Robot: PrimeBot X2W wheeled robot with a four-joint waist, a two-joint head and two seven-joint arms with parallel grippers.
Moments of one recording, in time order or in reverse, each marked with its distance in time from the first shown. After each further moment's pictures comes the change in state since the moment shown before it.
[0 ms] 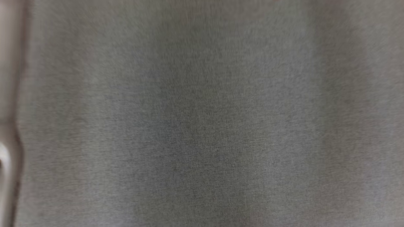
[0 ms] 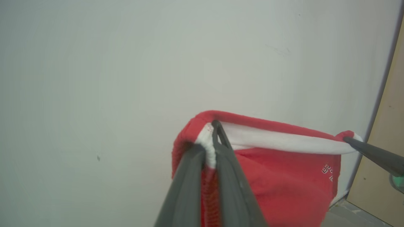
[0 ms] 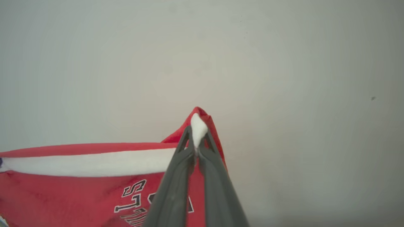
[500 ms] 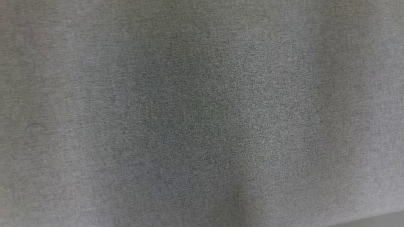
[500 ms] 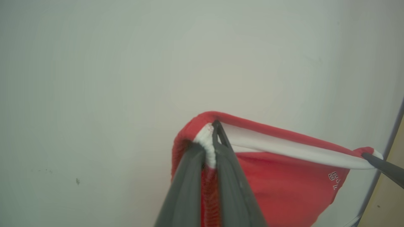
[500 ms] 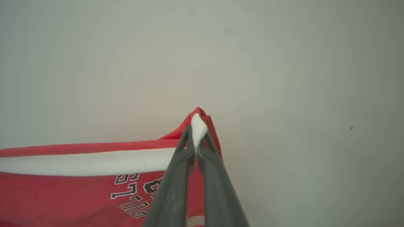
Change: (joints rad) left arm -0.436 -0.040 -0.003 0.340 0.006 0.000 -0.068; right arm -0.416 0.065 -0.010 0.302 -0.095 0.000 -0.050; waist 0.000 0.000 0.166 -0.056
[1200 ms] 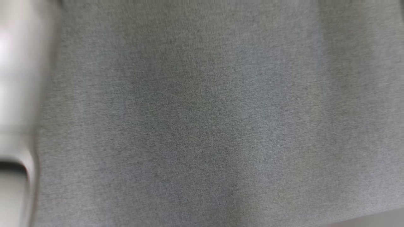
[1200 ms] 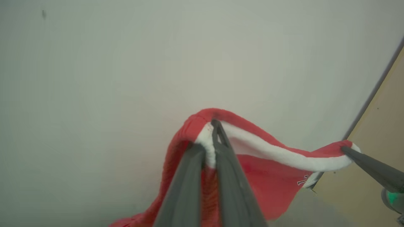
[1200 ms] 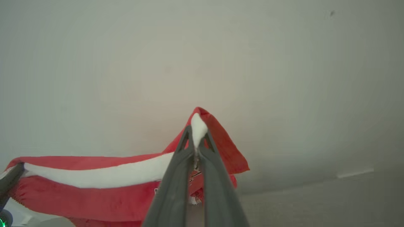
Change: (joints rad) left arm 0.393 0.023 -0.151 -0.121 -0.179 0.000 -0.162; right arm 0.404 -0.050 0.136 -0.240 0.170 0.000 -0.081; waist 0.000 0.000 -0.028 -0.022
